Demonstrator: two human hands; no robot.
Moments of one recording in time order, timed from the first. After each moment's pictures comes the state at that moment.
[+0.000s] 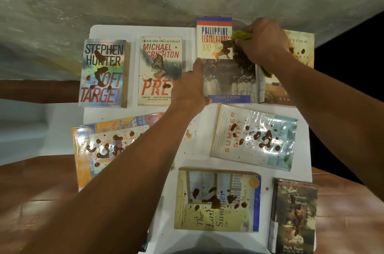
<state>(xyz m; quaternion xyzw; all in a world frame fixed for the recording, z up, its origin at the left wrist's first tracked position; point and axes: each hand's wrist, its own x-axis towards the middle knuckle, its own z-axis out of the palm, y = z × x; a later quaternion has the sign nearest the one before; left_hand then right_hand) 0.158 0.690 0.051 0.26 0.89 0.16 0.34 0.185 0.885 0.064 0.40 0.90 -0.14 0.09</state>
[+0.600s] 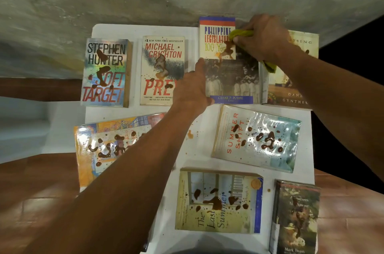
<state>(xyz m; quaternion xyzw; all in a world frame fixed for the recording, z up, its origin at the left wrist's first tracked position) 0.157 0.689 0.048 0.27 0.89 0.16 0.33 0.176 0.898 0.057 0.34 0.92 -0.19 0.10</state>
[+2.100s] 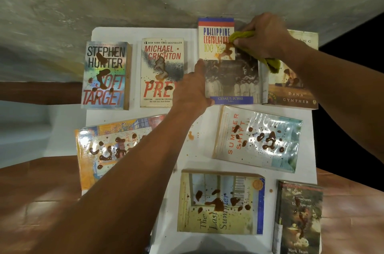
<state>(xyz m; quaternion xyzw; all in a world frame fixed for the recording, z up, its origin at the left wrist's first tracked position) 0.156 0.690 0.051 0.26 0.88 0.16 0.35 0.175 0.916 0.055 0.31 0.92 -0.22 0.12</state>
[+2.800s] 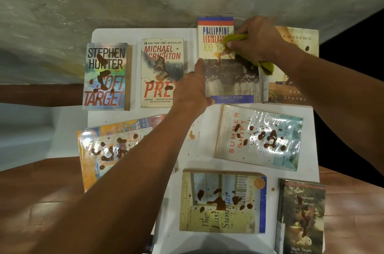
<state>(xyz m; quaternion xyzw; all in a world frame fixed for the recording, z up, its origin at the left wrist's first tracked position) 0.156 0.691 0.050 0.27 0.89 0.13 0.35 0.176 0.900 0.045 0.31 0.91 -0.24 0.11</state>
